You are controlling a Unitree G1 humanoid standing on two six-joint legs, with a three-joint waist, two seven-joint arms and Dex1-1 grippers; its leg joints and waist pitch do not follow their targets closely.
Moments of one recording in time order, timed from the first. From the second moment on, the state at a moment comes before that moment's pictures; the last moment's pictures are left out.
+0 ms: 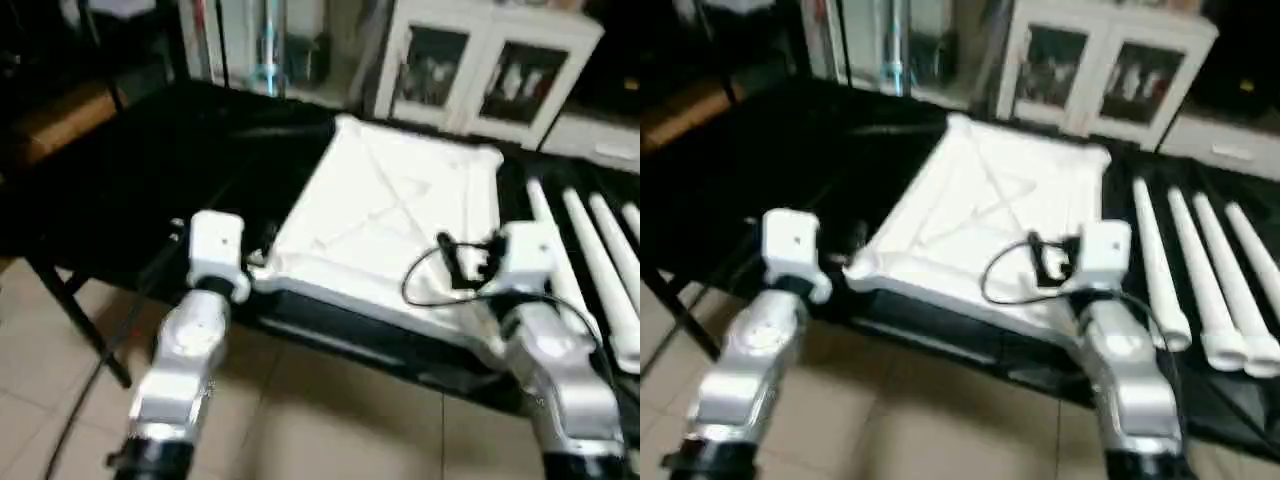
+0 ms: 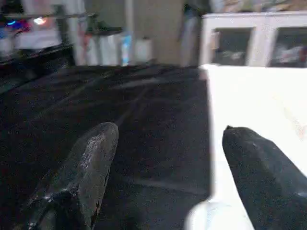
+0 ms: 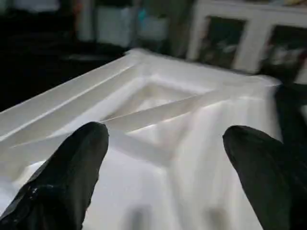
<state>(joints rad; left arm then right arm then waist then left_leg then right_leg) -0.20 0.12 0.00 -0.03 0.02 0.22 -0.04 -0.15 -0.17 -0.05 -0.10 0.19 0.38 0.11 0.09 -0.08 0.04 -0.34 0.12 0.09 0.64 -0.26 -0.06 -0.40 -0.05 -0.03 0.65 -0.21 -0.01</state>
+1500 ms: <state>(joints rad) -0.10 0.12 -0.01 -0.12 0.01 0.23 -0.08 -0.17 -0.14 -0.01 -0.11 0.20 0.49 0.15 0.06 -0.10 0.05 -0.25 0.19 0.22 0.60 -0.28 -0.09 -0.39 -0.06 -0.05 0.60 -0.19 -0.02</state>
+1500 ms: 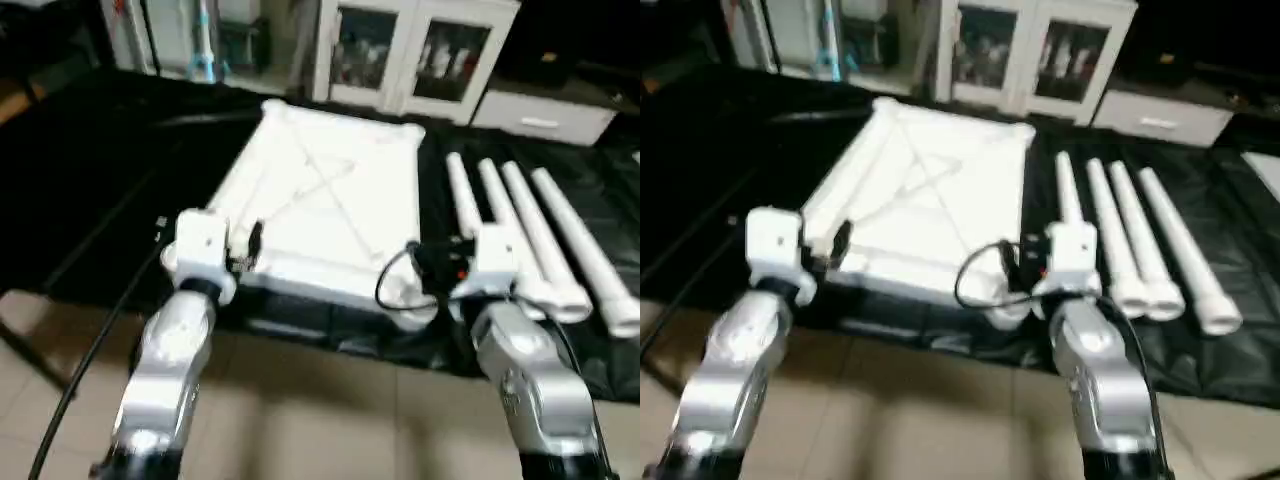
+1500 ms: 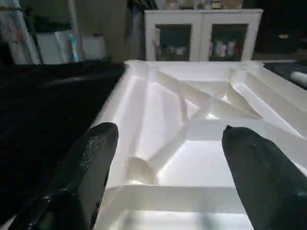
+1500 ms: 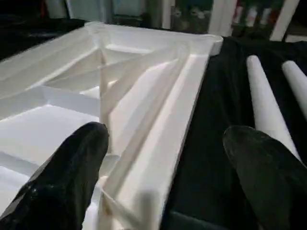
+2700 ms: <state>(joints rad) -0.15 0.23 -0.16 -0.16 -0.06 0.21 -0.36 -0.07 -0.20 -0.07 -0.29 0.28 0.54 0.23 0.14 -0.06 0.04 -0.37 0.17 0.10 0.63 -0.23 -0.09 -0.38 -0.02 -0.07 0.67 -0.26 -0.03</state>
